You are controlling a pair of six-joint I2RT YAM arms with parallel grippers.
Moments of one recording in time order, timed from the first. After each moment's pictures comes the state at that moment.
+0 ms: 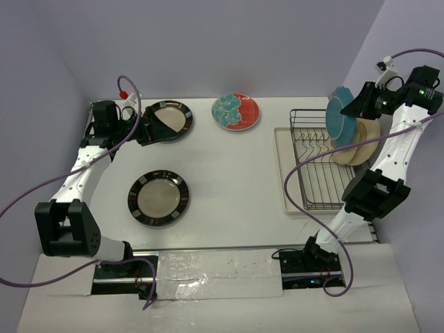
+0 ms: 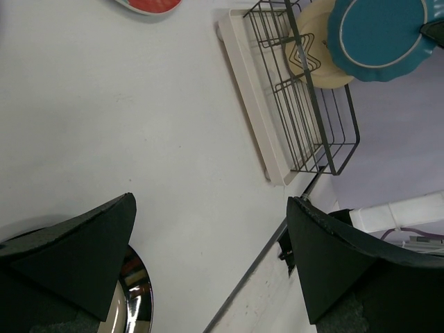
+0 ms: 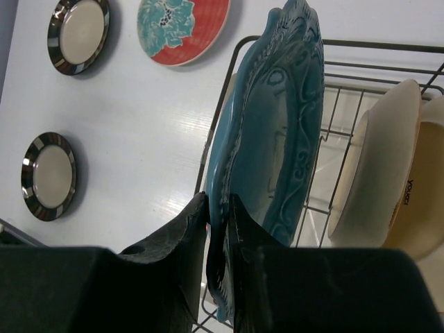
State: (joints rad) left arm -0.04 1.42 1.16 -0.27 0.87 -0.47; right arm -0.57 1.78 2.12 -1.28 -0.85 -0.31
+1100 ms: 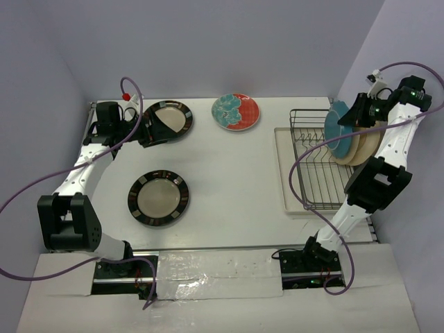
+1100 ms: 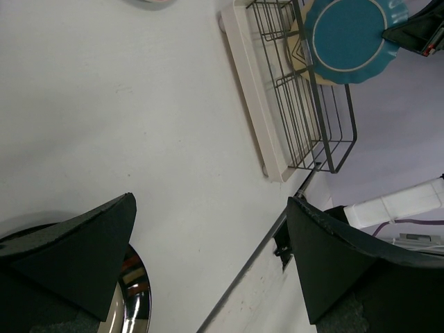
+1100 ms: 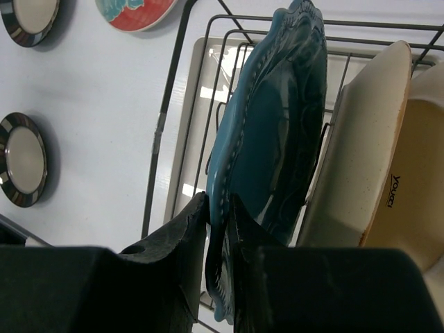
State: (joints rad) left arm -0.04 1.47 1.16 -0.27 0.89 -0.48; right arm -0.57 1.89 2.04 -1.27 -0.80 -0.40
